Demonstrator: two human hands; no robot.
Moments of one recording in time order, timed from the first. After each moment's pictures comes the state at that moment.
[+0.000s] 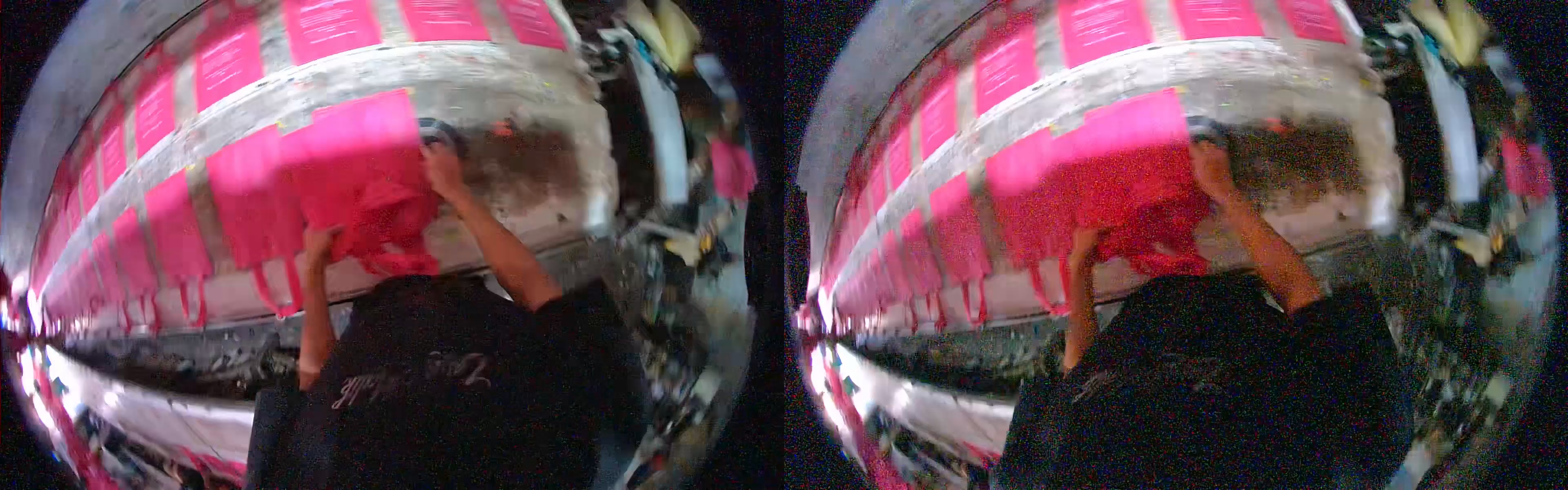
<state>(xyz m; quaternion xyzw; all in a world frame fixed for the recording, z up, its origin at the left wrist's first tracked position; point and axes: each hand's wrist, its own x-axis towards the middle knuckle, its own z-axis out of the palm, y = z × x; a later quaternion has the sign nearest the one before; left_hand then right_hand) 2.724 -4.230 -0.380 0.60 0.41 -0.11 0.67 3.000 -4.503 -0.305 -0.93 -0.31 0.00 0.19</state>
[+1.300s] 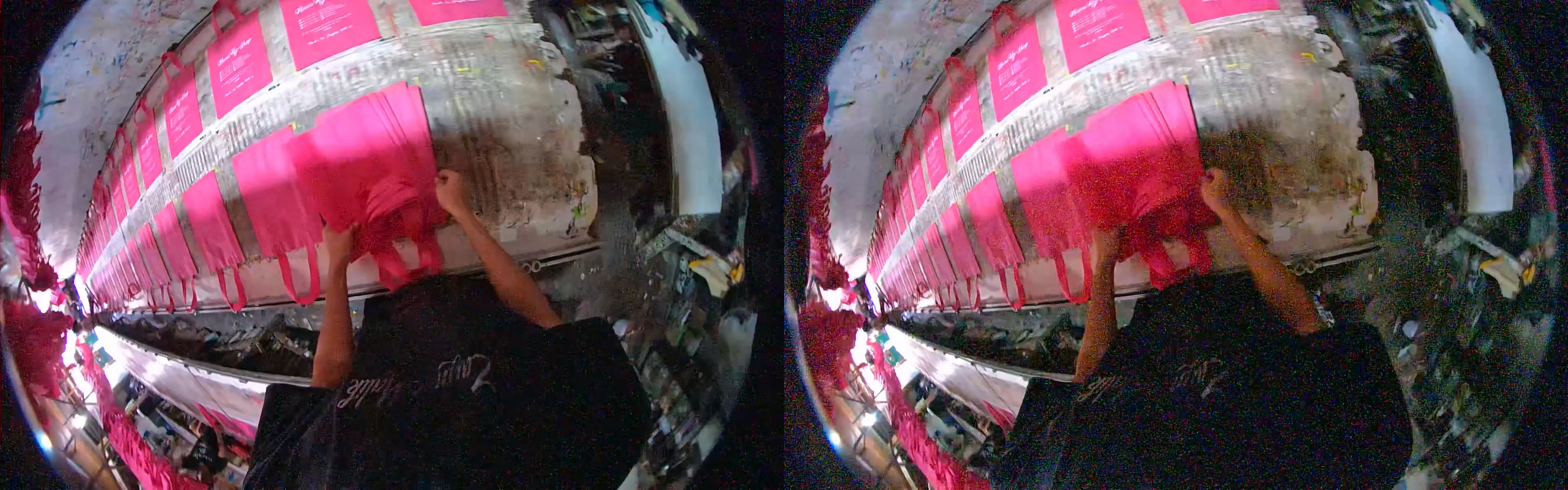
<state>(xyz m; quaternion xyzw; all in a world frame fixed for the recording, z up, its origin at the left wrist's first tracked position) 2.936 -4.586 -0.294 0.70 0.45 0.03 0.55 3.122 -4.815 -0.364 -0.86 -0.02 0.12 0.49</state>
